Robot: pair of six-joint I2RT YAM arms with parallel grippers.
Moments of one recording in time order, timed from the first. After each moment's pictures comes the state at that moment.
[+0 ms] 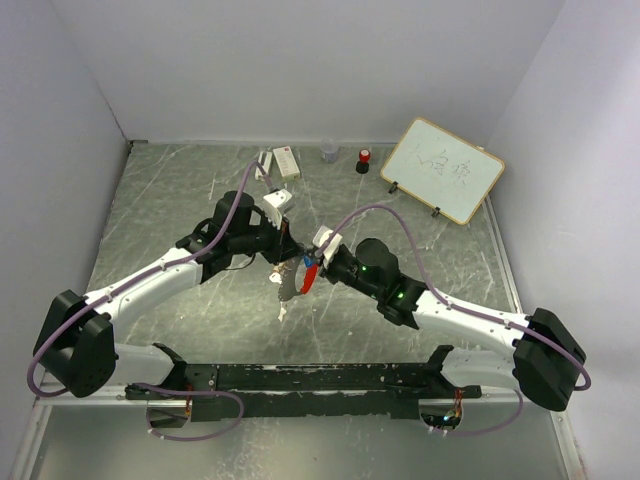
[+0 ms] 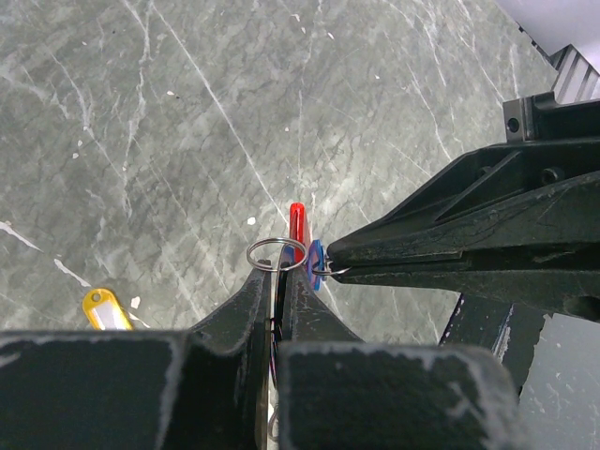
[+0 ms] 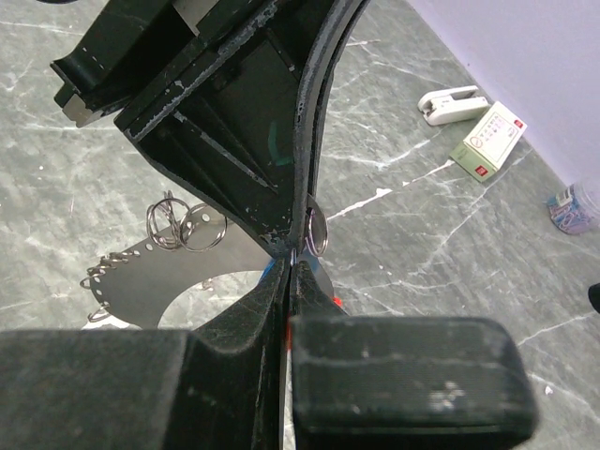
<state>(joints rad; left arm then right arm) -0.63 1.31 0.88 -0.05 0.48 -0.17 0.91 1.15 0.59 0.38 -0.05 -0.32</state>
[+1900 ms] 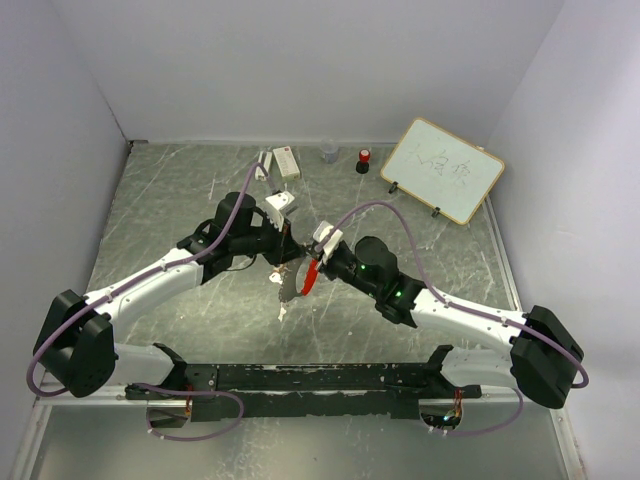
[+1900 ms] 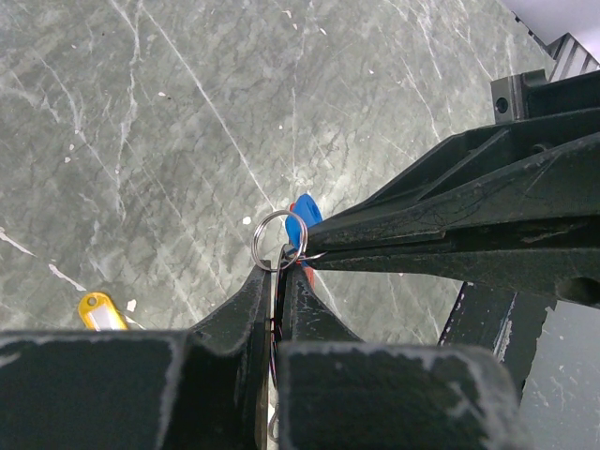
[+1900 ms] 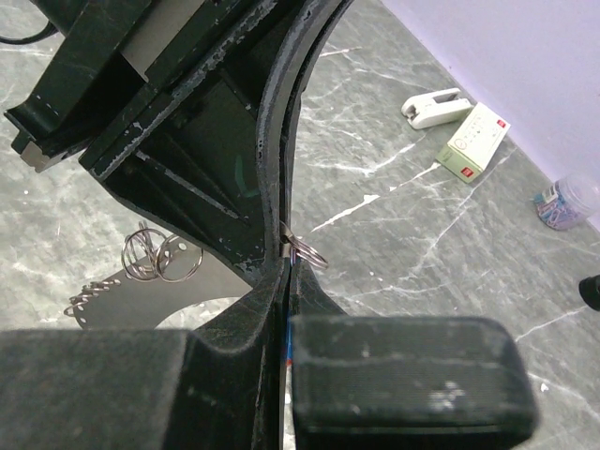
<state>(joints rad) -0.64 1.31 0.88 -0.05 0.49 -0.15 0.91 1.18 0.61 0.42 -0.01 -0.30</state>
